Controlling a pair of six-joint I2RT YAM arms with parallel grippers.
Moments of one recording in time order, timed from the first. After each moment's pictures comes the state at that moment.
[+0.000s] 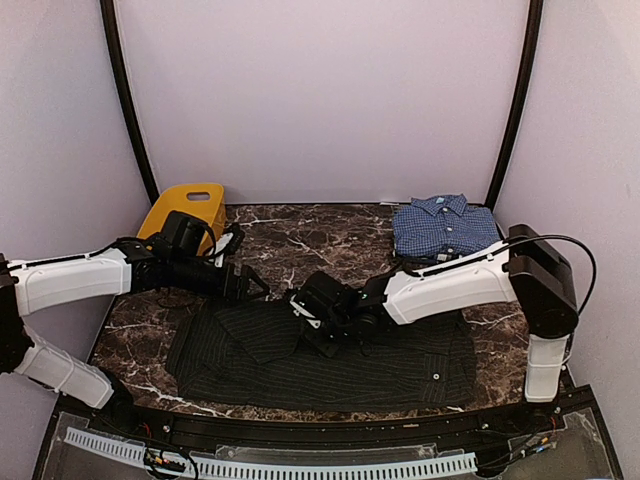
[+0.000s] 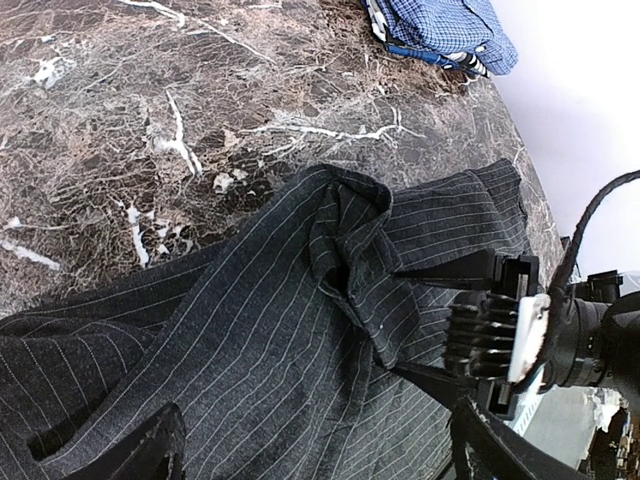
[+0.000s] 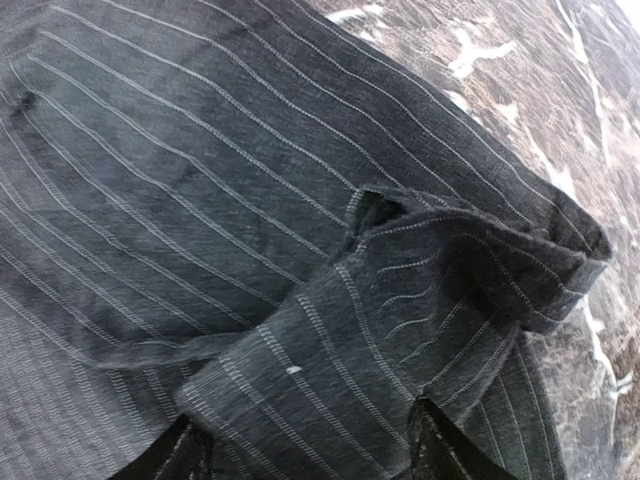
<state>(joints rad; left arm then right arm) -0.57 1.31 0.83 -0.30 0.39 -0.42 1.17 1.95 1.29 -0.36 0.26 0.11</state>
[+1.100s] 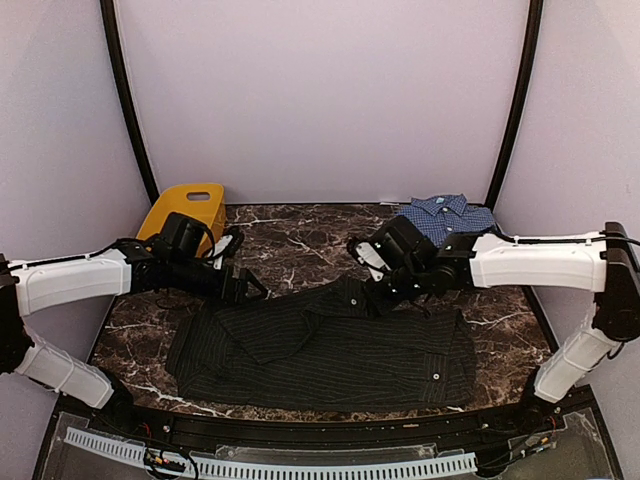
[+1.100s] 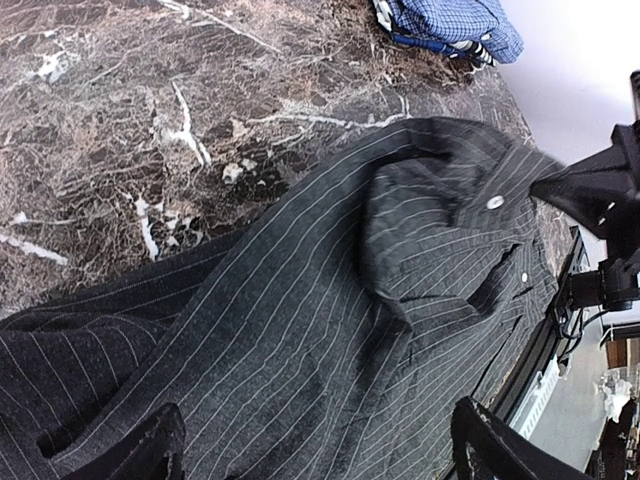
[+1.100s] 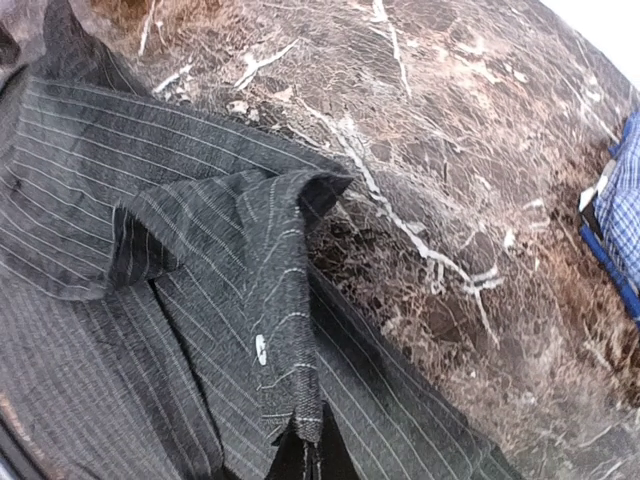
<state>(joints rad) -0.56 1.31 0.82 -0.31 0.40 -0.38 0.96 1.58 1.12 -0.48 0.19 0.15</state>
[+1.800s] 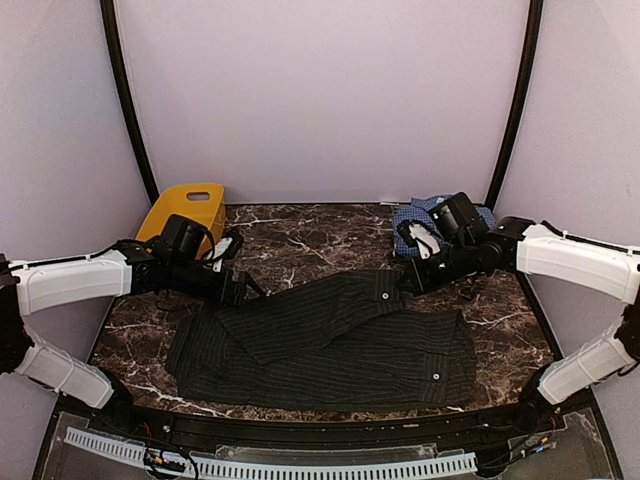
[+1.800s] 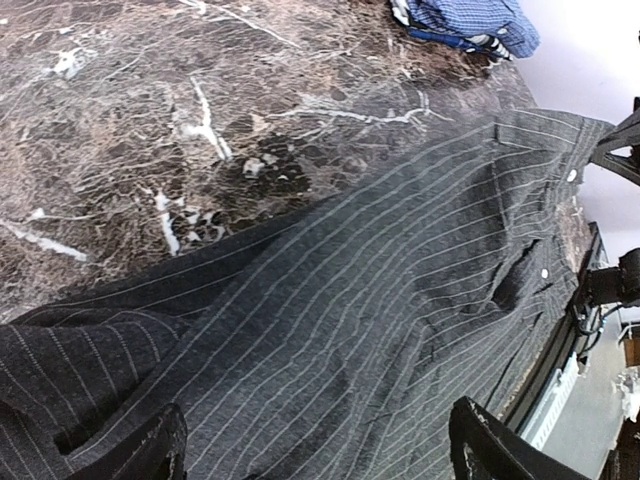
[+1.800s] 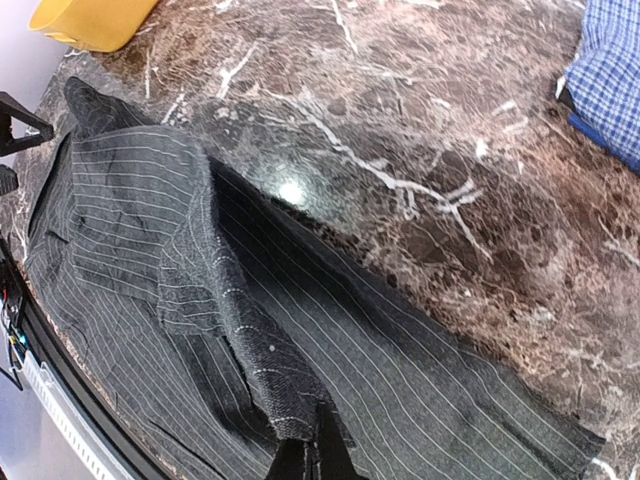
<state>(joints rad) -0.56 1.31 0.81 -0.32 0.37 -0.35 0.68 1.35 1.01 -0.57 -0.20 0.30</state>
